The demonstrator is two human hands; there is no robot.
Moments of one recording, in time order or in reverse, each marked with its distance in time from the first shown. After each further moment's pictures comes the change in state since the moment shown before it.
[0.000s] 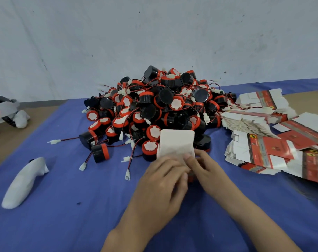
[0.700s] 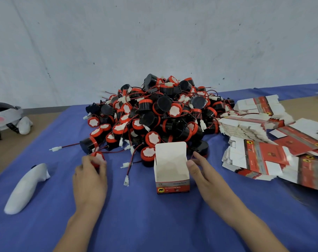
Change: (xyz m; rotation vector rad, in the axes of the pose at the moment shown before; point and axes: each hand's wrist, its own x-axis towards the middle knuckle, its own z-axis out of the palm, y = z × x) left_hand -0.027 -0.117 -0.039 0.181 0.293 -0.970; right_hand -0.009 -0.002 -0.011 -0.155 -0.013 0.021
